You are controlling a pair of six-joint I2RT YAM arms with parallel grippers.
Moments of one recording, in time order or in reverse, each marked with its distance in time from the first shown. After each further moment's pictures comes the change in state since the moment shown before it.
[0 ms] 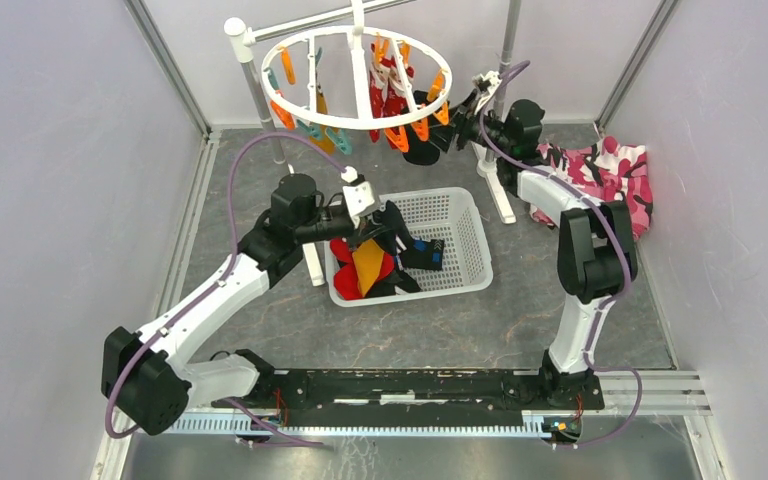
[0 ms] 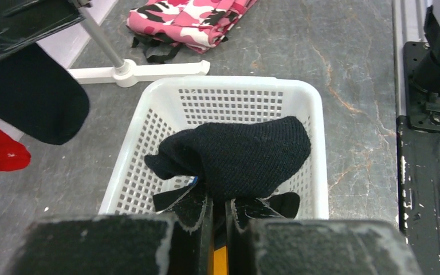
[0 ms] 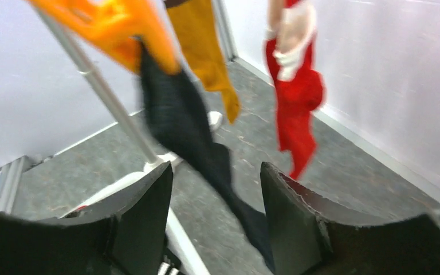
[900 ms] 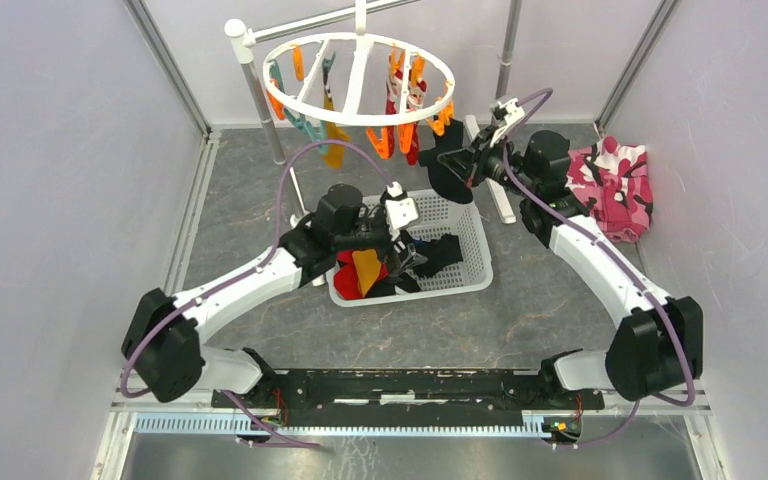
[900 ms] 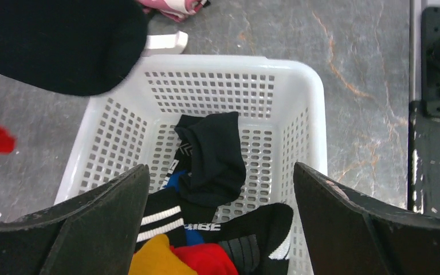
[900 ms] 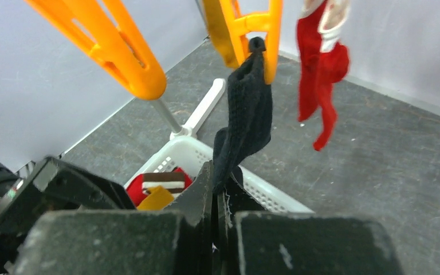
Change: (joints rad) left arm -0.183 0.201 0.019 0.041 -0.175 0.019; right arm 0.076 -0.538 -0.336 -0.319 0.243 -0.004
